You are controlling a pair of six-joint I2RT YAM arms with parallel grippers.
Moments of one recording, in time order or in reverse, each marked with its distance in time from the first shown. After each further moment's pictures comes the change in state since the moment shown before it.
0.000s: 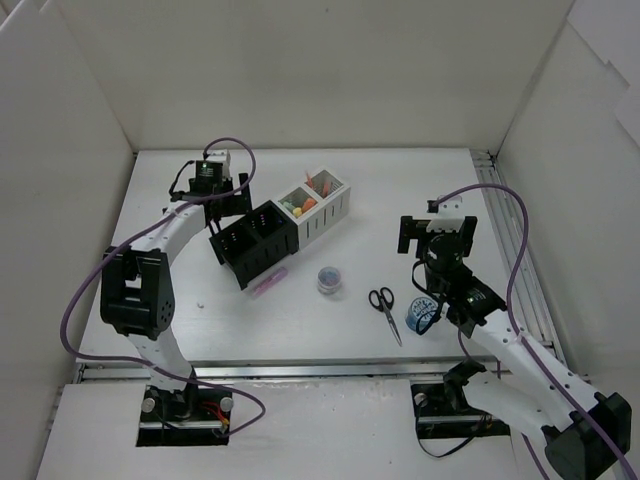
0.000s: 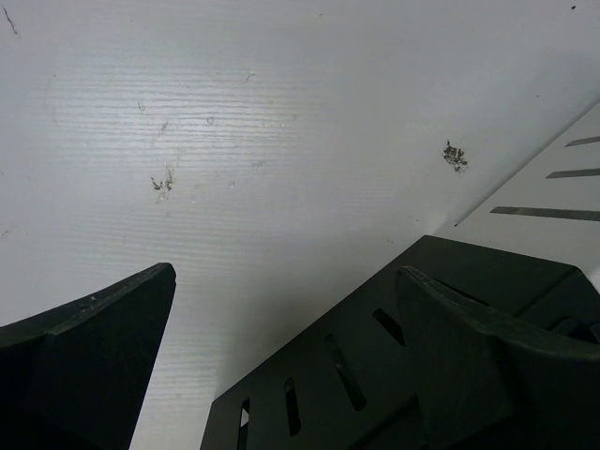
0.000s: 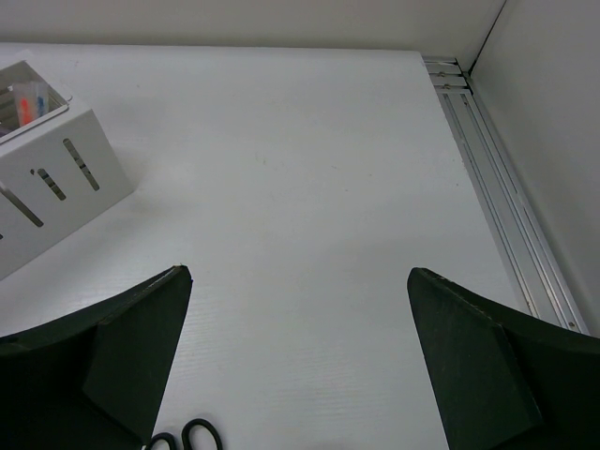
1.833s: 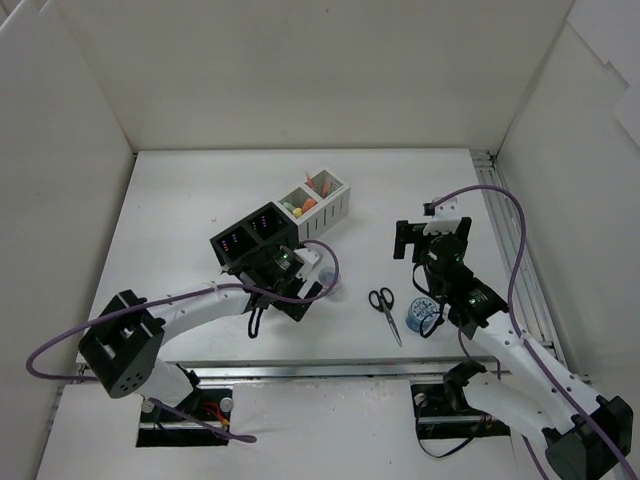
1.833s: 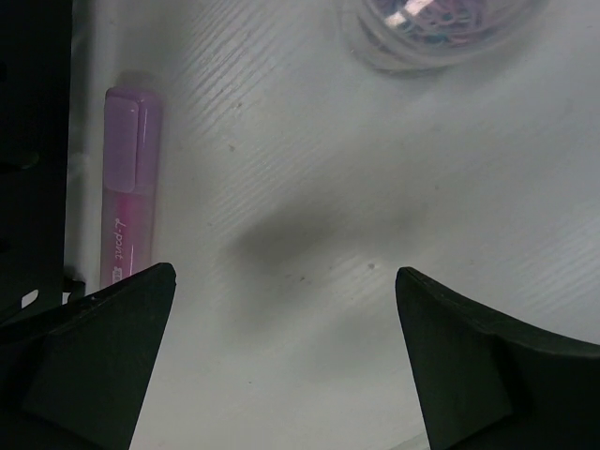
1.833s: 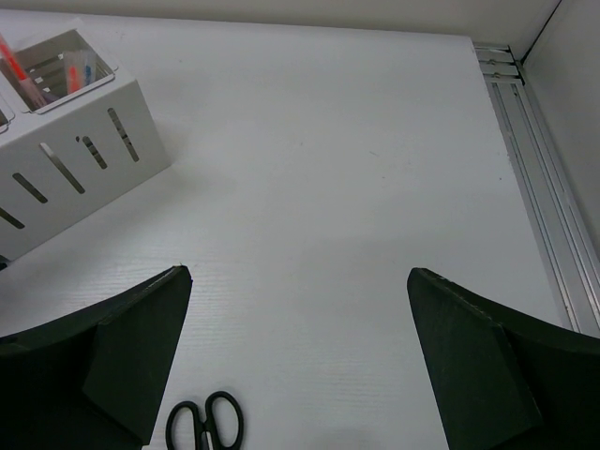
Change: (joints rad) left arm -0.639 -0.340 -0.489 -0.082 -0.069 0.117; right arm -0.001 -0.014 0.004 -0.053 -0.105 0.026
